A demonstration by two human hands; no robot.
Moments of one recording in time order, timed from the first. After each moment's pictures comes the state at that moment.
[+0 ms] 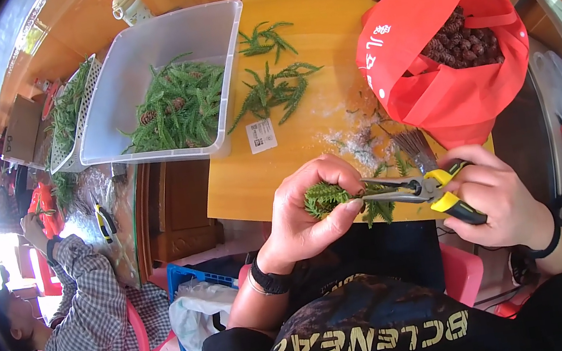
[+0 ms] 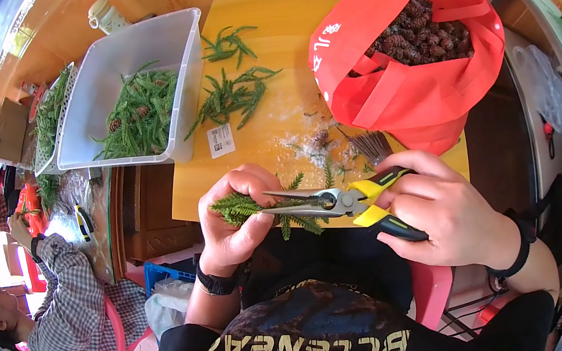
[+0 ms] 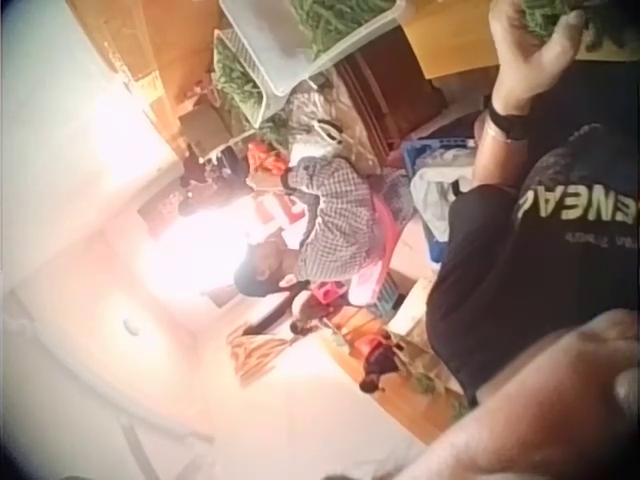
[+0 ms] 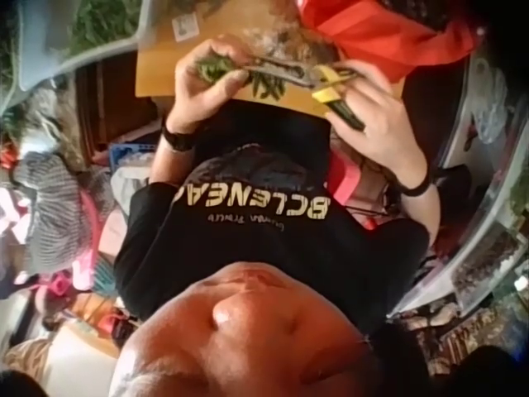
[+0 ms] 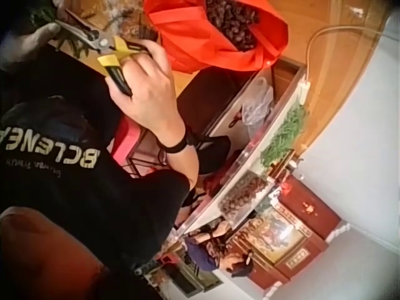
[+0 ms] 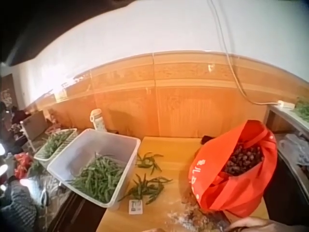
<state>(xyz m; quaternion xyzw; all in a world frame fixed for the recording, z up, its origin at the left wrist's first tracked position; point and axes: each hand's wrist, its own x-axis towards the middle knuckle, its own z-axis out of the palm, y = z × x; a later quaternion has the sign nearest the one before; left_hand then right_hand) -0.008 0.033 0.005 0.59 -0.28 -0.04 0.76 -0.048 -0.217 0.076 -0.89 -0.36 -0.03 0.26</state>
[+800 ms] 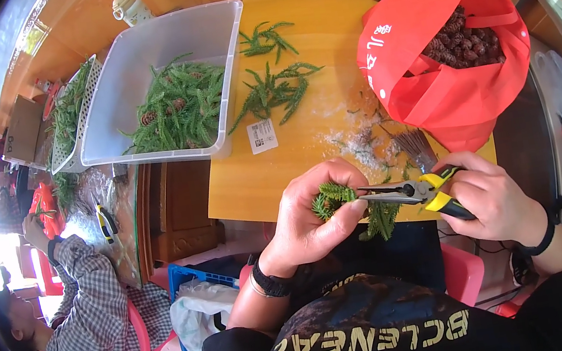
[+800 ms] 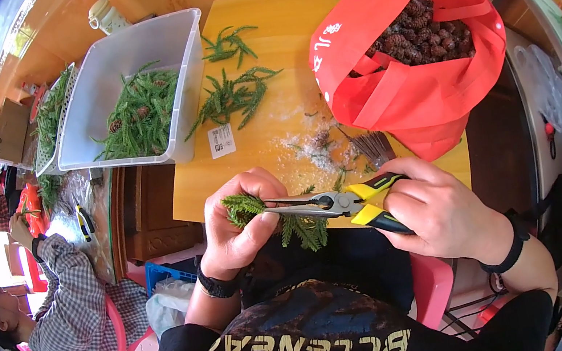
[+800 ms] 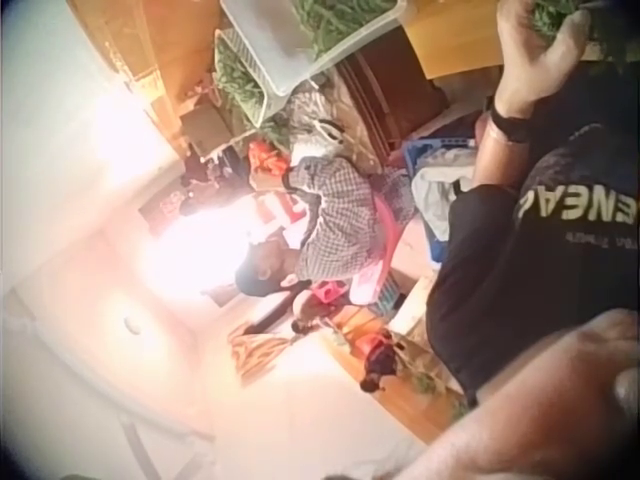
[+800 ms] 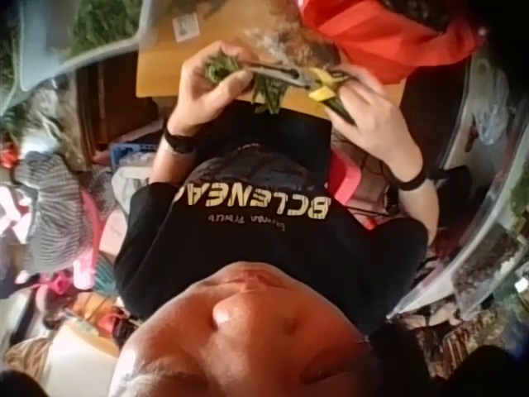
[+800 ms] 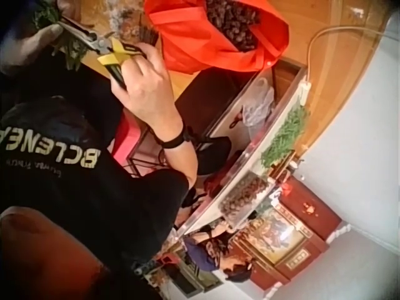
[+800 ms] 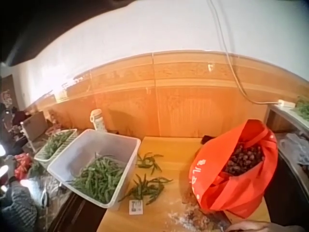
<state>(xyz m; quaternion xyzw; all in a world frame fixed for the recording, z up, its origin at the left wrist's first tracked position) -0.012 0.032 0.013 0.61 -0.25 -0.09 0.75 -0.046 -0.218 0.062 -0.90 -0.38 -0.05 0.20</state>
